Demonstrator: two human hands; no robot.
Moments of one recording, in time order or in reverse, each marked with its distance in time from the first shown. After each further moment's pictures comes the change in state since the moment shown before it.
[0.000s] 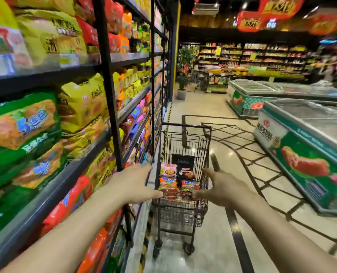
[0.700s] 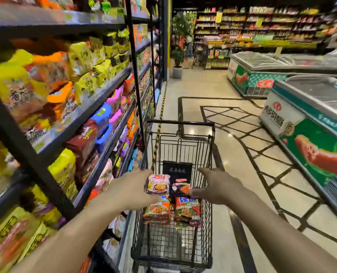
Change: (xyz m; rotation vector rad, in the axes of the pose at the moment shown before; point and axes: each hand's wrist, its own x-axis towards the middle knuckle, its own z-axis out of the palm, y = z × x) left_hand 0.391 0.018 0.020 -0.042 -0.152 0.014; right_hand 0.395 0.075 -0.021 0.004 -0.146 0.030
